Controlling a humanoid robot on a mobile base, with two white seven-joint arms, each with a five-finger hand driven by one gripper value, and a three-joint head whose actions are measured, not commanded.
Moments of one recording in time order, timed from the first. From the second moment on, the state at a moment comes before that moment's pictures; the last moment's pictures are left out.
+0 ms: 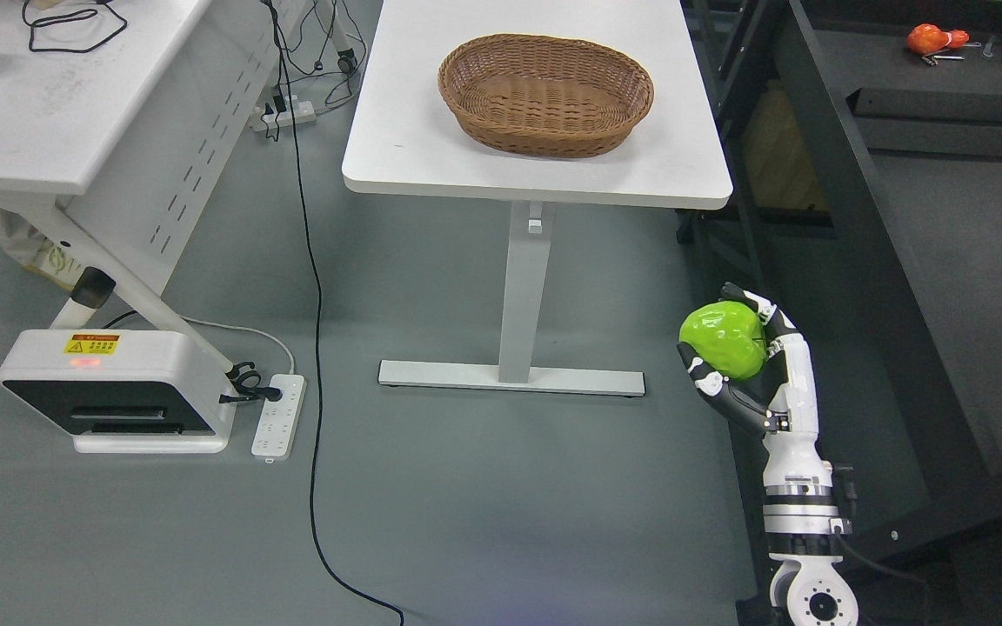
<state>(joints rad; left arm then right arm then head) -0.04 0.00 0.07 -0.10 0.04 -0.06 -0.14 0.16 0.00 -0.04 -1.72 0.14 -0.32 0.03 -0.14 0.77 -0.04</state>
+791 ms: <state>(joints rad) -0.04 0.00 0.07 -0.10 0.04 -0.06 -0.14 0.17 0.00 -0.04 -1.71 0.14 -0.33 0.03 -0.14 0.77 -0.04</state>
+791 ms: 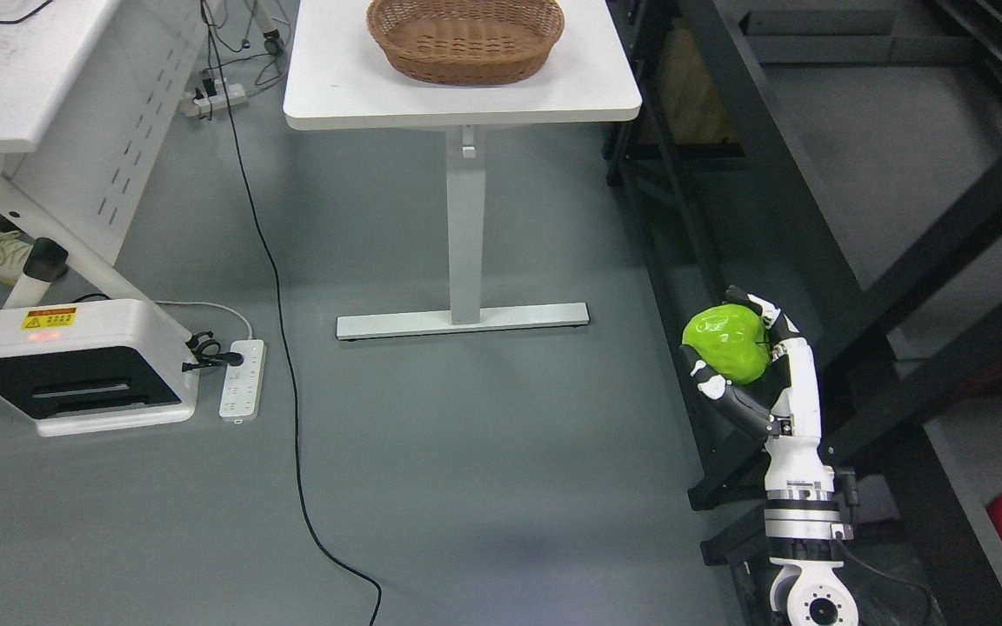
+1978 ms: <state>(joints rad) -0.04 0.00 0.07 -0.10 0.04 -0.06 -0.14 -0.01 0.00 -0.08 -1.63 0.24 -0.10 0.03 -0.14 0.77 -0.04</state>
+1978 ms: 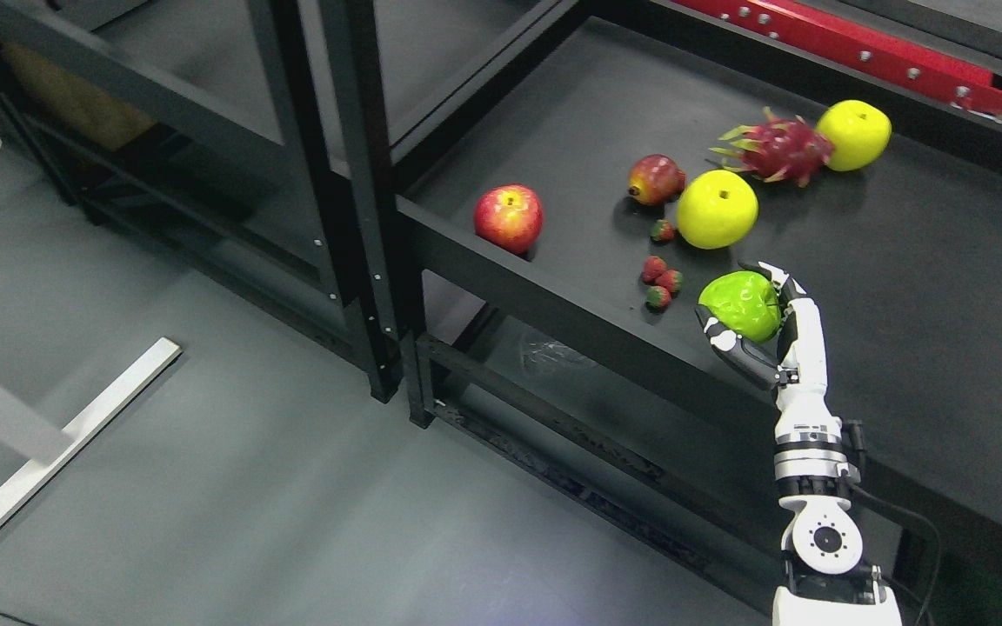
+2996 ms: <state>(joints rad) -0.04 0.00 0.07 -0.10 0.04 -0.06 -0.14 -0.14 0.00 -0.09 -1.46 0.37 -0.20 0.04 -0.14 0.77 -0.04</state>
